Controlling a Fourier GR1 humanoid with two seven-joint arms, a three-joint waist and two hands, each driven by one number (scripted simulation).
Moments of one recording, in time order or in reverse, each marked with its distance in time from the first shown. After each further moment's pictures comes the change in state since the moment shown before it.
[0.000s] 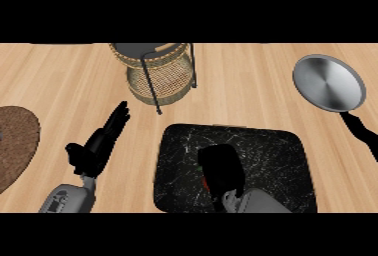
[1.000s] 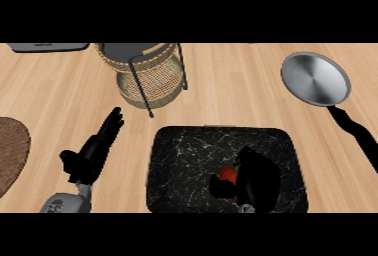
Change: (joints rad) left arm 0.061 -0.018 0.043 -0.022 -0.030 0.000 -0.002; right arm 0.293 0.131 -0.217 -0.154 0.380 -0.243 0.381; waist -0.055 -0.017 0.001
